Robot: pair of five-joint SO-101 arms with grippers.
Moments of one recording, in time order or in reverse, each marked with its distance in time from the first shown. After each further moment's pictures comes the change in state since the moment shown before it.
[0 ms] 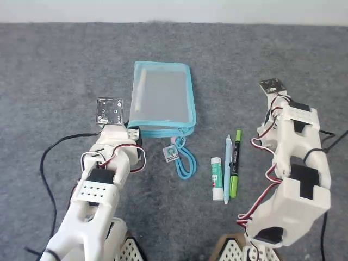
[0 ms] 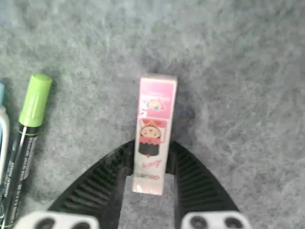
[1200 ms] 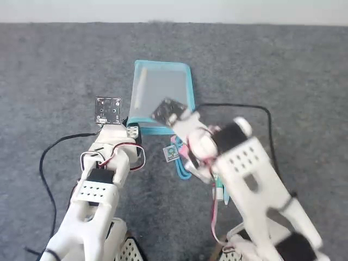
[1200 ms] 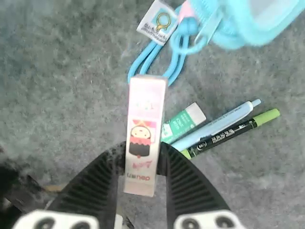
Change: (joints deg) left arm -0.3 0.0 0.1 -3.1 0.0; right arm -47.7 -36.0 -1.8 35.3 -7.6
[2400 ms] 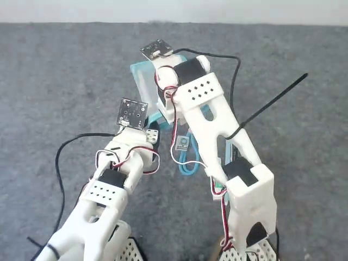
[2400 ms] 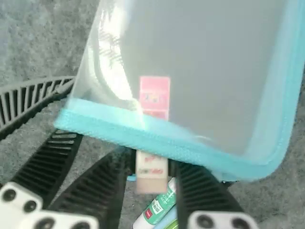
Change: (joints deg) left arm 11.1 0.0 -0.4 -1.5 -2.8; right arm 3.3 47.3 -56.6 7.5 -14.7
